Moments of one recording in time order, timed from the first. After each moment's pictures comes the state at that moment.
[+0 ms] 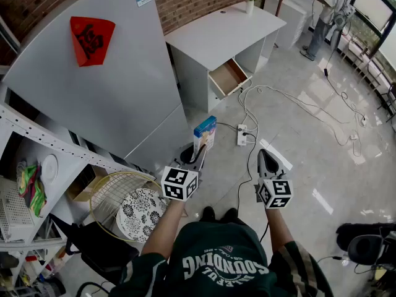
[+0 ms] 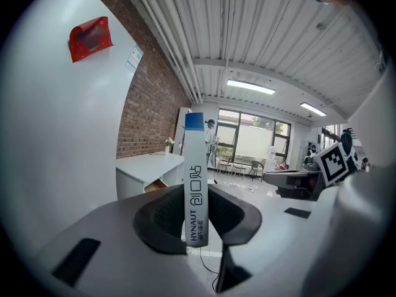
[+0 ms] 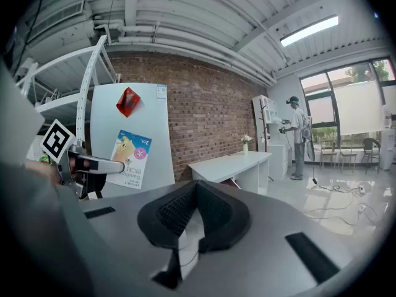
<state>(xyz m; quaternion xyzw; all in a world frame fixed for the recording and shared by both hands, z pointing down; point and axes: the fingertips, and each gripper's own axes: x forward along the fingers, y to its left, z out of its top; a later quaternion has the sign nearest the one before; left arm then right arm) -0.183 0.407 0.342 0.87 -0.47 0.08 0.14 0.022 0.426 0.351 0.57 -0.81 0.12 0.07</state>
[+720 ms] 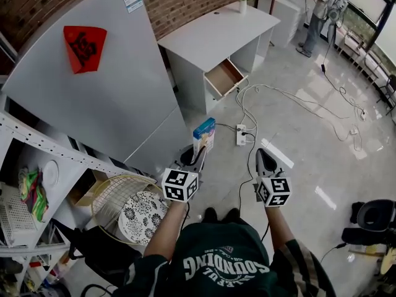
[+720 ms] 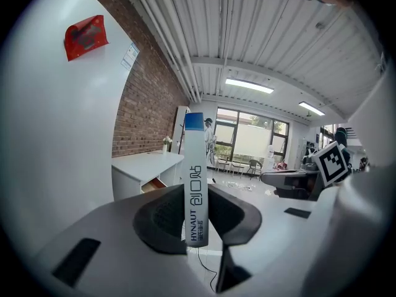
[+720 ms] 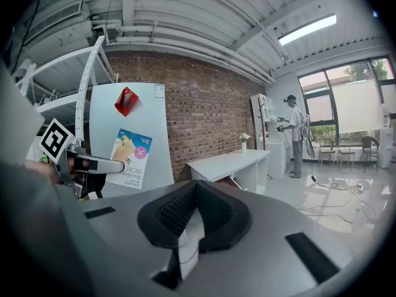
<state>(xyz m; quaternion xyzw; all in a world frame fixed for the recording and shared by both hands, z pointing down) -0.164 0.415 0.346 0.87 -0.47 0.09 0.15 0.035 0.431 0.357 0.57 -0.81 0.13 0.08</state>
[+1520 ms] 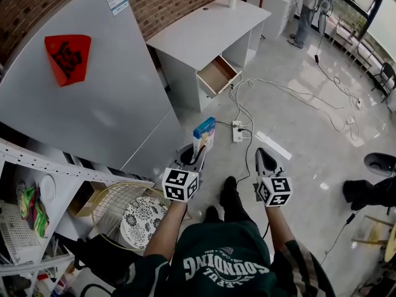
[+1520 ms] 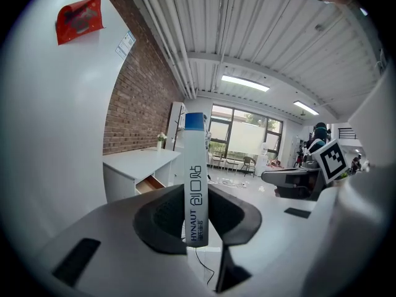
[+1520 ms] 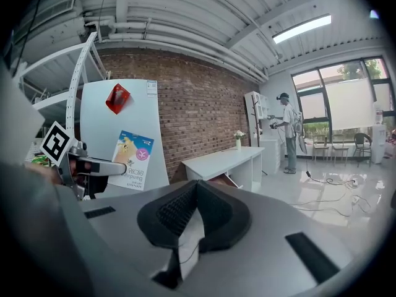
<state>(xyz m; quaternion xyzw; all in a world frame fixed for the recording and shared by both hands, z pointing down) -0.157 0.392 0.359 0.88 -0.44 0.10 0.15 0.039 0.422 0.366 0.59 -0.79 0.15 0.08</state>
